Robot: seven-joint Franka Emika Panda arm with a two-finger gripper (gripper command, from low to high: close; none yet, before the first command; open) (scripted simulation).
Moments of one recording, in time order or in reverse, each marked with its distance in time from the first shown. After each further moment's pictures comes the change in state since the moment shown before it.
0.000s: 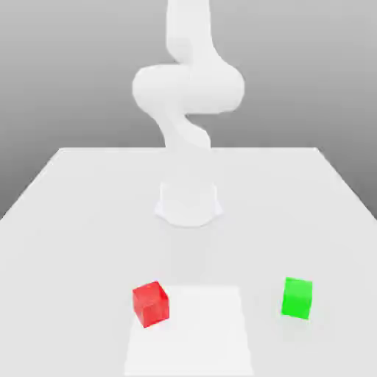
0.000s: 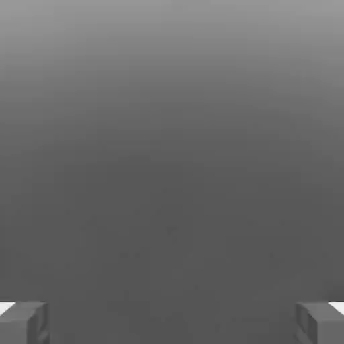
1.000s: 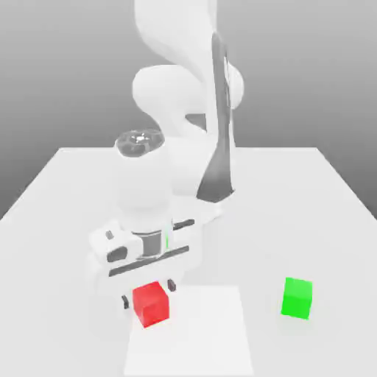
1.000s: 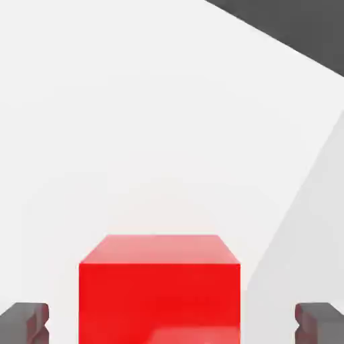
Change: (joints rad) arm -0.008 0.967 -0.096 -0.395 0.210 0.638 -0.779
